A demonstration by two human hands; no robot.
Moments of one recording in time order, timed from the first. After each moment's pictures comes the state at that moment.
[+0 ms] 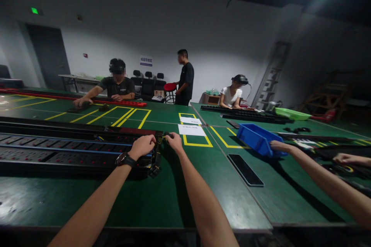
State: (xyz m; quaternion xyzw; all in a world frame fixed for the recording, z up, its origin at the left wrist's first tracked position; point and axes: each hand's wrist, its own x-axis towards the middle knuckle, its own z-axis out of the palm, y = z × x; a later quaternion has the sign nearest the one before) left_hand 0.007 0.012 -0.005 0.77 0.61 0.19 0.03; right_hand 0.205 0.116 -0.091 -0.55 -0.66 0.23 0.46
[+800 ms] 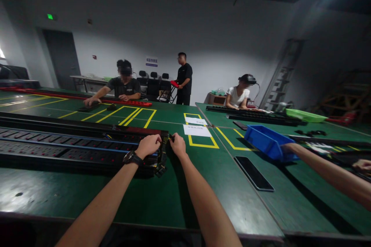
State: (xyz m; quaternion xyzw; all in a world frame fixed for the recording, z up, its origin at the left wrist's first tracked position) left_hand 0.009 0.008 -0.002 0.77 0.61 0.18 0.02; right_hand 0.190 0.090 -0.086 -0.63 -0.70 0.06 0.34
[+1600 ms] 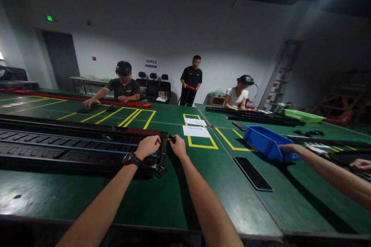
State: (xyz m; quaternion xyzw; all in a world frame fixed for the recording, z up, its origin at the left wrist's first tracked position) left_hand 0.007 0.007 -0.002 0.77 0.61 0.19 0.02; right_hand 0.195 0.090 -0.090 -0.59 -0.69 0.11 0.40
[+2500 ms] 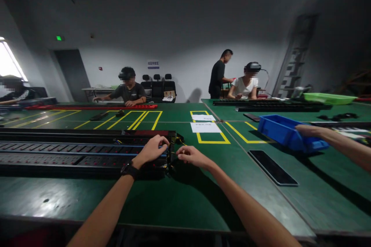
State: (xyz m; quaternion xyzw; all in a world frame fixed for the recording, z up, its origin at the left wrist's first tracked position) left_hand -0.015 -0.014 0.006 0.83 0.50 0.25 0.06; right_hand 0.233 -0.017 -0.038 -0.35 -0.75 0.47 0.30
